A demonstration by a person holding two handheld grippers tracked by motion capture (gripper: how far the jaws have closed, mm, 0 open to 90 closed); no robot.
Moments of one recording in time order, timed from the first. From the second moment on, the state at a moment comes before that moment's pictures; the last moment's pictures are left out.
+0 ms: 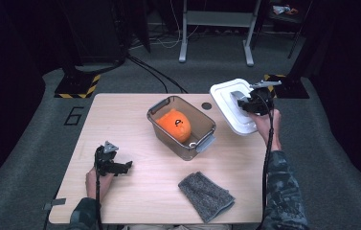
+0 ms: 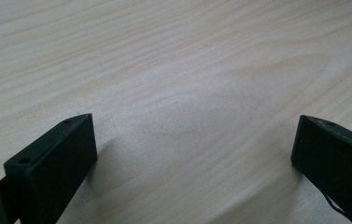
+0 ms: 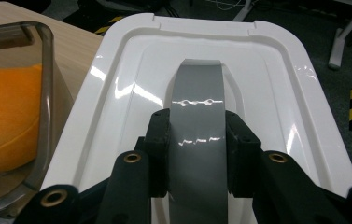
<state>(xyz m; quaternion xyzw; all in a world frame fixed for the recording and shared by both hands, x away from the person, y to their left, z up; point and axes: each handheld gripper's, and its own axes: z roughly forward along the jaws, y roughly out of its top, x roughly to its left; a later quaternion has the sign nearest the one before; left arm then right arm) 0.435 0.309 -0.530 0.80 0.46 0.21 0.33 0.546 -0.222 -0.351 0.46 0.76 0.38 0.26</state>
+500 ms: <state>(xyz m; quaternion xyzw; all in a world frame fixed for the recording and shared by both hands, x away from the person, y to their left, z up) 0.435 0.308 -0.530 0.80 0.46 0.21 0.33 0.533 -0.190 -0.332 0.44 0.77 0.40 0.23</state>
